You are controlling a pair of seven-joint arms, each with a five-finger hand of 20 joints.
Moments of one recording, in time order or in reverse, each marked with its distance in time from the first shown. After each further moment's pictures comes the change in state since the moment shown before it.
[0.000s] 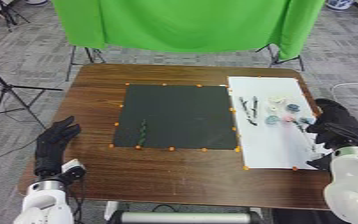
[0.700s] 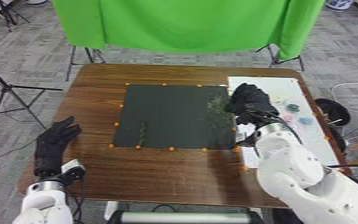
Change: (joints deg) left arm 0.5 0.0 -0.2 -0.5 0.0 0.0 -0.4; right arm 36.7 -6.1 -40.1 2.2 -0.4 -0.4 -3.9
